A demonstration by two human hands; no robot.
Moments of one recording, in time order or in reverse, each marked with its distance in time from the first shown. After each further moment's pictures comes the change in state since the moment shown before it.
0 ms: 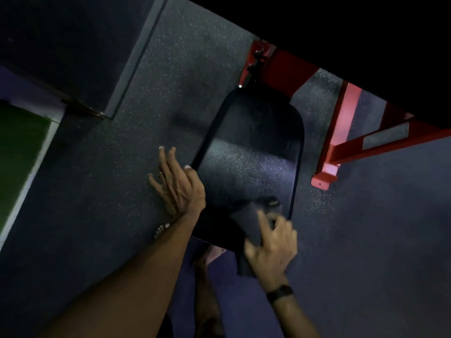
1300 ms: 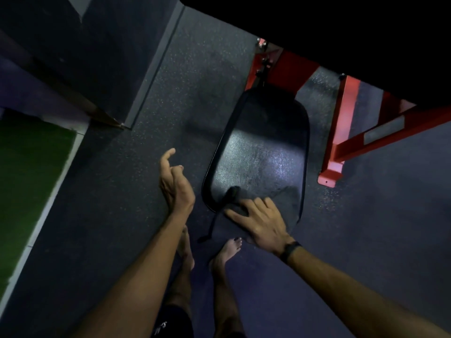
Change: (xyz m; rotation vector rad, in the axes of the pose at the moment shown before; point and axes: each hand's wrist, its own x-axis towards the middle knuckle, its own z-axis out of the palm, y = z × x) left_hand -0.001 -0.045 -0.072 -0.709 0.021 -0.128; right_hand 0.006 -0.026 0.003 0.009 -0.094 -0.849
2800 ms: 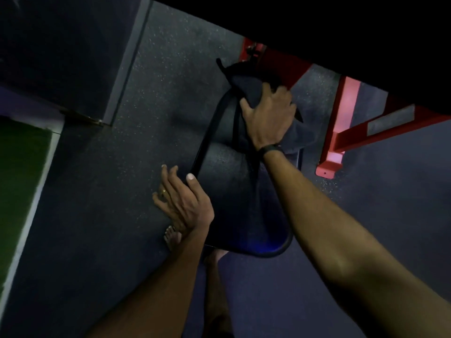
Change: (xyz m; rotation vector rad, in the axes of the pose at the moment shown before) left_hand -0.015 -0.026 0.092 0.786 0.127 0.128; right_hand 0.191 0.183 0.008 -0.135 0.134 1.015
